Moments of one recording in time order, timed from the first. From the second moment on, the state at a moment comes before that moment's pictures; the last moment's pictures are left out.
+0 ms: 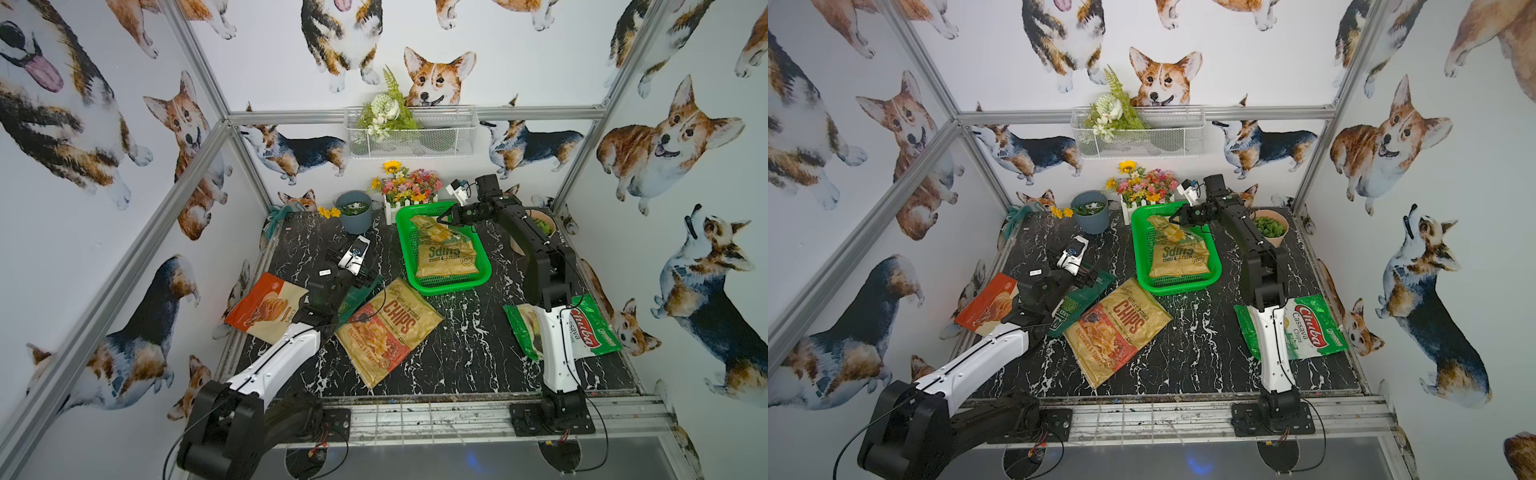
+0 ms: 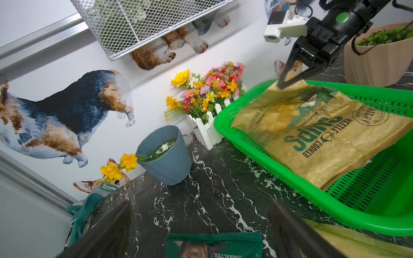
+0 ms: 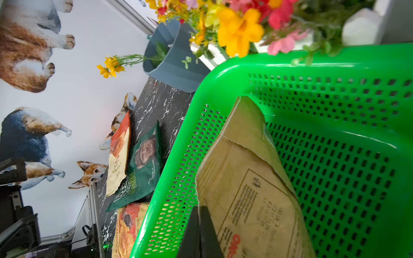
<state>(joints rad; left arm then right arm) -0.29 1.15 0.60 0.43 0.03 0.36 0.20 2.33 2.21 -0.72 -0.82 0.11</state>
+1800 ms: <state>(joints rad) -0.29 1.14 0.60 0.44 0.05 0.34 0.39 2.26 1.89 -0.72 -0.03 0.20</state>
